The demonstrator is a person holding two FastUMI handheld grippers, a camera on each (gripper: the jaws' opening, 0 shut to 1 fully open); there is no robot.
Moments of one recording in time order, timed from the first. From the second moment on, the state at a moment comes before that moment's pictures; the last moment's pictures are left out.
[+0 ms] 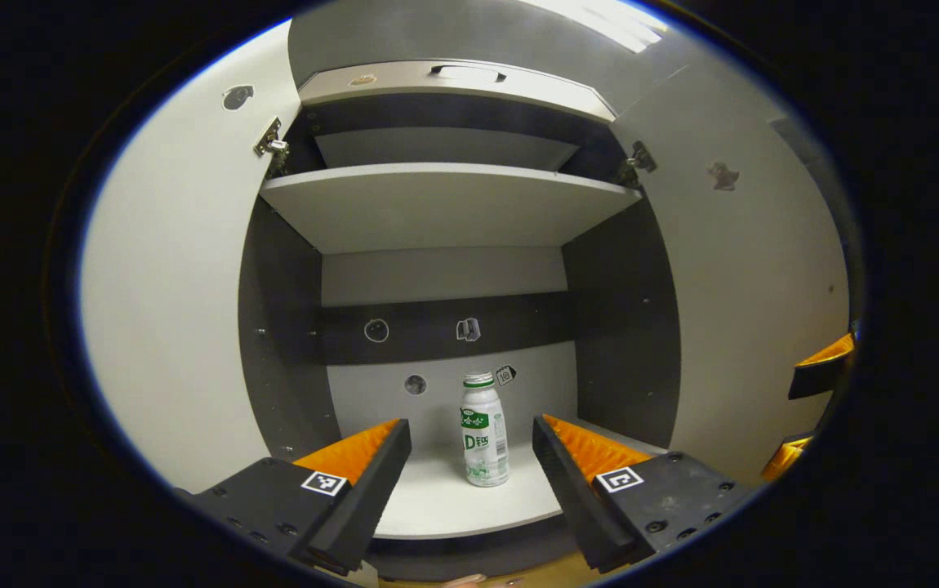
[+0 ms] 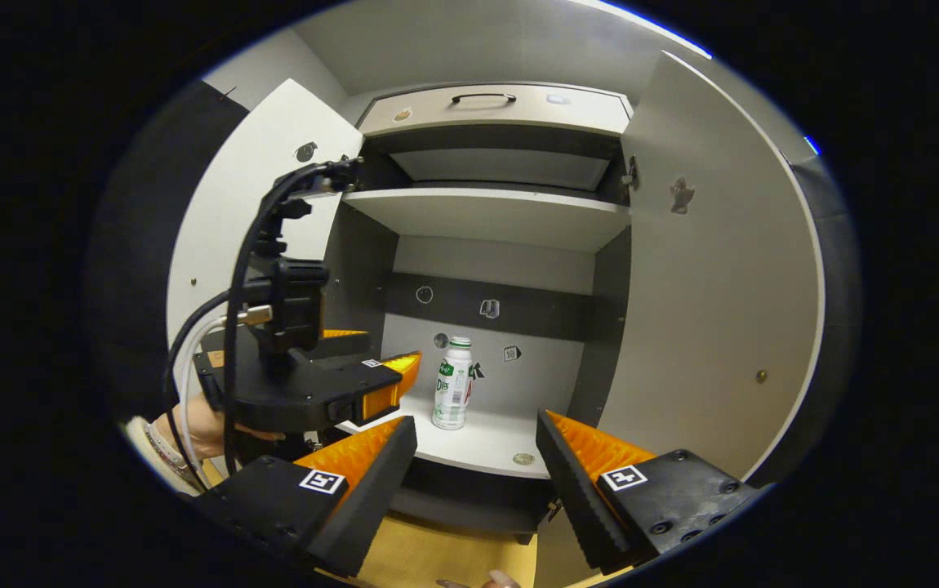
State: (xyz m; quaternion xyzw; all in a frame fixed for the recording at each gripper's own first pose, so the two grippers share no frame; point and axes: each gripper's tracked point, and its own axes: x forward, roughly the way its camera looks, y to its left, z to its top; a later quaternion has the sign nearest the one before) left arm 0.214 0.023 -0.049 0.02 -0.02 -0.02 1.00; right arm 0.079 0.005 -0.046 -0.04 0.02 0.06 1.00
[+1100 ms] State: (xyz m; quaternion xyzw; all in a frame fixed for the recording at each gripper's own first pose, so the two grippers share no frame) left arm 0.360 0.010 -0.108 0.03 0.02 0.00 1.00; right arm 0.181 -0.016 -0.082 0.02 0.04 0.12 0.99
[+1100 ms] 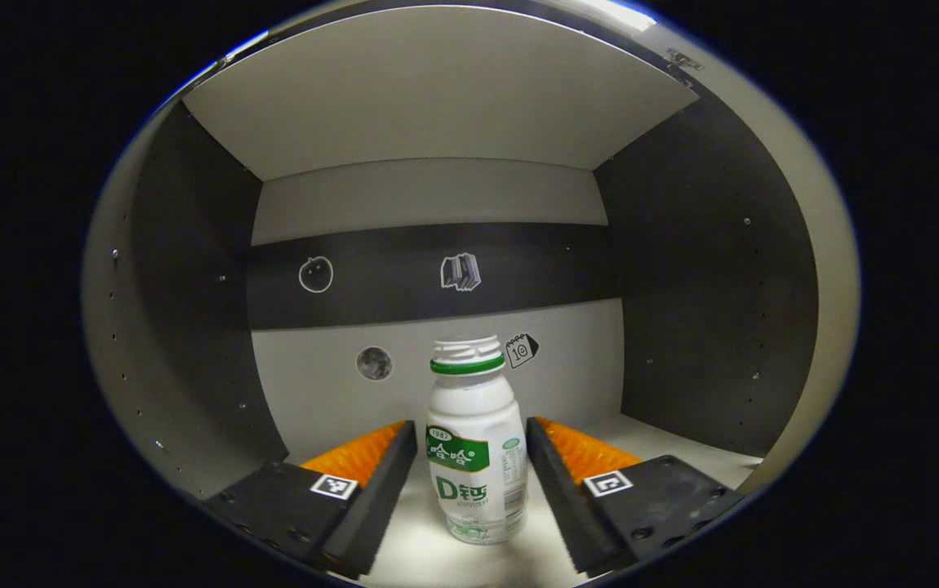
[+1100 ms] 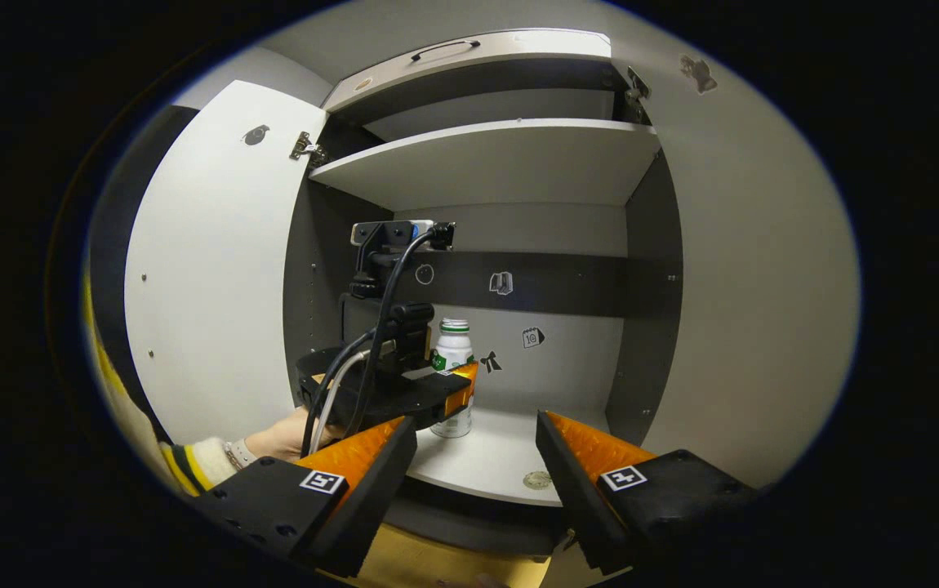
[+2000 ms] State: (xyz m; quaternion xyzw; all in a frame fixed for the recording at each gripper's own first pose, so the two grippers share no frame) left arm 0.188 0.002 -0.045 0.03 -0.04 -0.07 1.00; right arm 0.097 0.004 -0.043 -0.01 0.00 0.09 1.00
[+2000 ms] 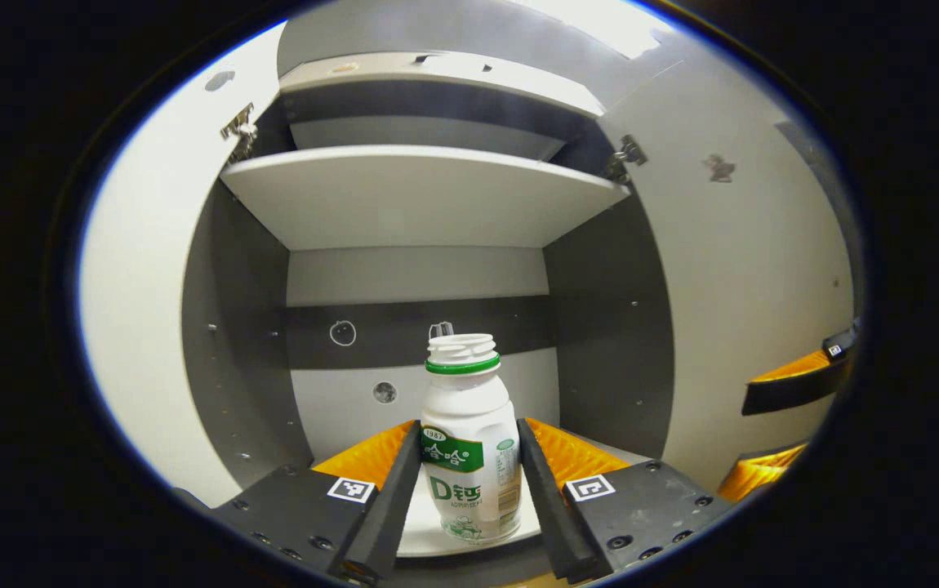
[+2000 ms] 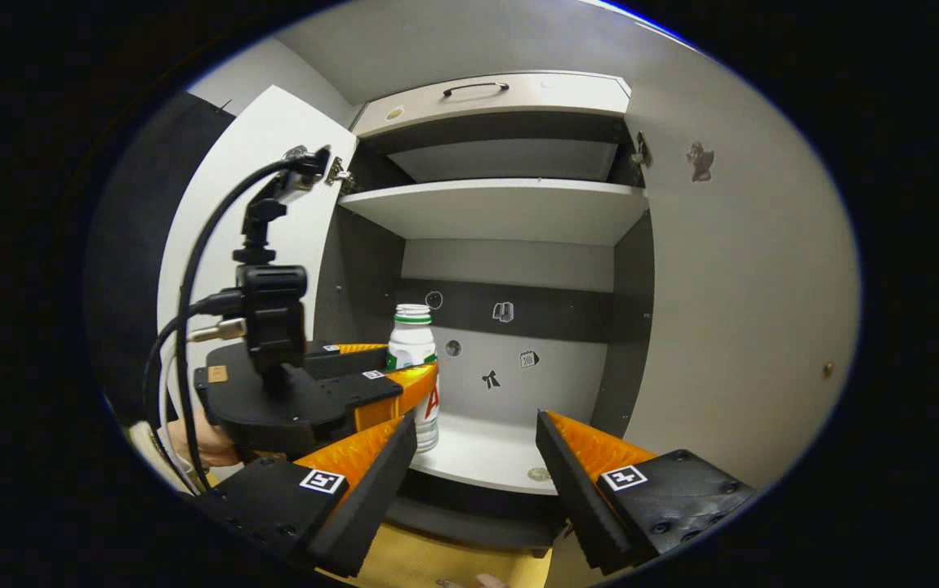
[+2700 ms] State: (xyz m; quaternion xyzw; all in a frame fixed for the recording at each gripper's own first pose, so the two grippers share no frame) left arm -0.001 -0.034 -0.173 -0.03 0.05 -0.11 0.99; right arm 0.005 -0.018 -0.071 -0.07 0.02 -0.02 1.00
